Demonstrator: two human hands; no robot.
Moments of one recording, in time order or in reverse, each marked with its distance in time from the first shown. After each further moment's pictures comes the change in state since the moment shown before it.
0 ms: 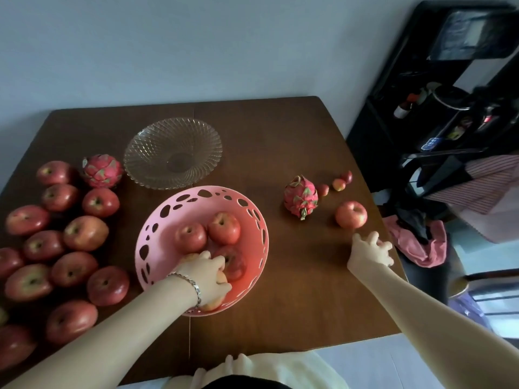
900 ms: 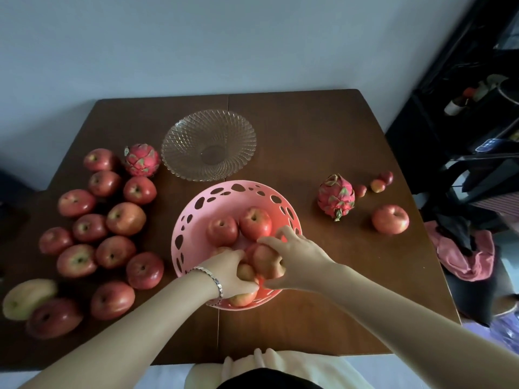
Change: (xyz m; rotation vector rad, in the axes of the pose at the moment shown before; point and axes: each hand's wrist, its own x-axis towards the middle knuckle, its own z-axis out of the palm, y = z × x) left_hand -0.011 -0.021 -0.001 -0.332 0.019 0.004; right_hand -0.114 -0.119 -0.031 -0.010 -0.041 -1.049
